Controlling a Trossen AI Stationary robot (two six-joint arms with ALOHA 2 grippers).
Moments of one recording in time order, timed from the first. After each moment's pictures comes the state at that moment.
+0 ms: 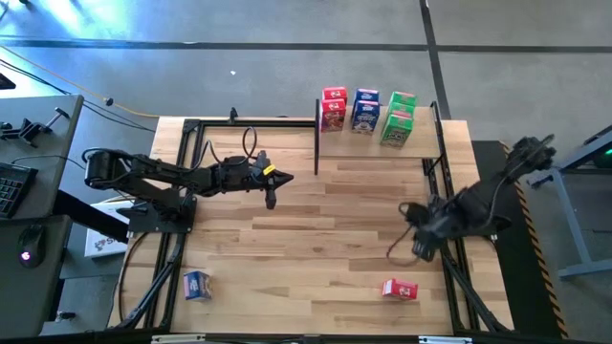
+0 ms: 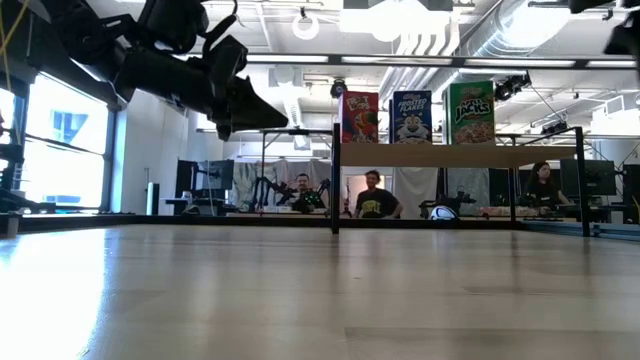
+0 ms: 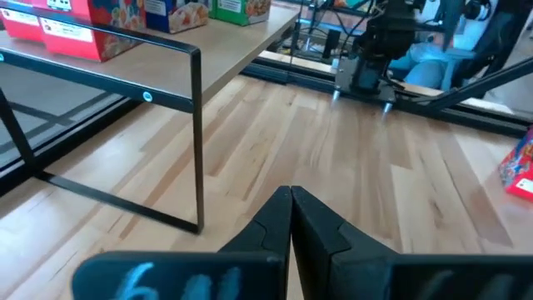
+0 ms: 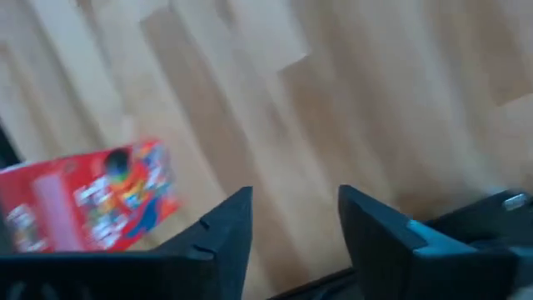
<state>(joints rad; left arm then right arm) 0.18 1.35 0.47 0.63 -0.05 -0.14 0.60 1.02 0.98 -1.29 0.14 1.03</state>
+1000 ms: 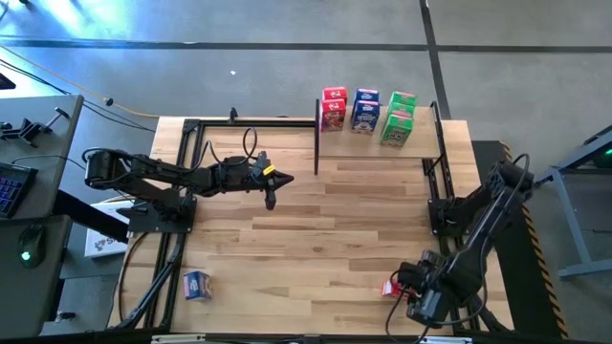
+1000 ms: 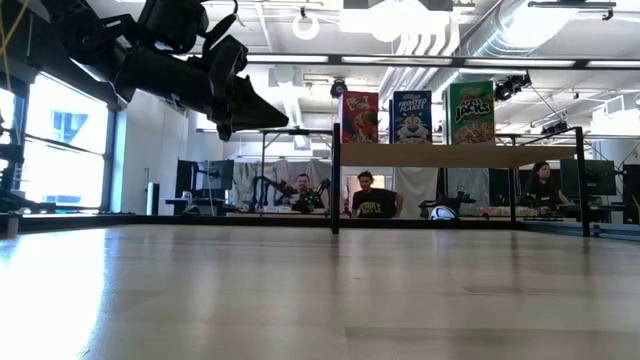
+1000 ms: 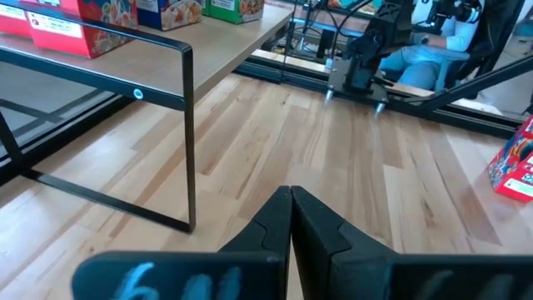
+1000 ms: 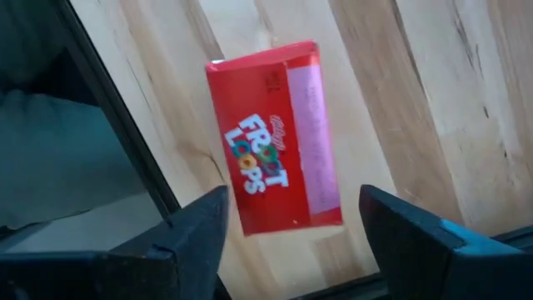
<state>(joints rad) 0.18 1.35 0.47 0.63 -0.03 -0.15 0.98 1.54 1.25 -1.13 0.07 1.38</state>
